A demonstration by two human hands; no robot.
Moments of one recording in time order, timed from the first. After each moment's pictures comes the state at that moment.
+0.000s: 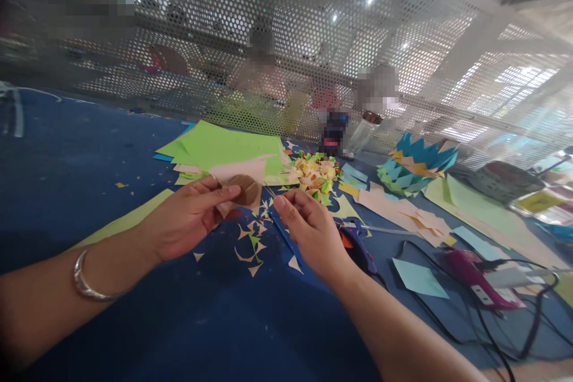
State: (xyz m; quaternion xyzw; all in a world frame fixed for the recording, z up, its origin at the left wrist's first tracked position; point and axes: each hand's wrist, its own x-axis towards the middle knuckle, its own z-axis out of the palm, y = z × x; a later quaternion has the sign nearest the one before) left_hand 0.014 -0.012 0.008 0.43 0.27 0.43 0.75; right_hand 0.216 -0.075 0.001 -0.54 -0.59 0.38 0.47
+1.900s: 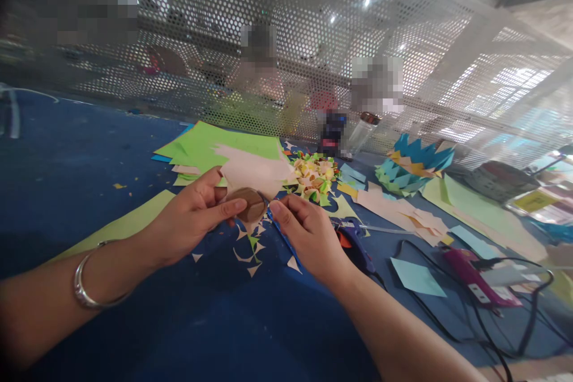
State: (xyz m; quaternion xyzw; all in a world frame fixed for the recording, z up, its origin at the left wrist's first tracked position) left_hand 0.015 -0.021 0.011 0.59 0.23 0.42 0.65; right_hand 0.217 -0.078 0.004 -0.55 -0.63 0.34 0.43
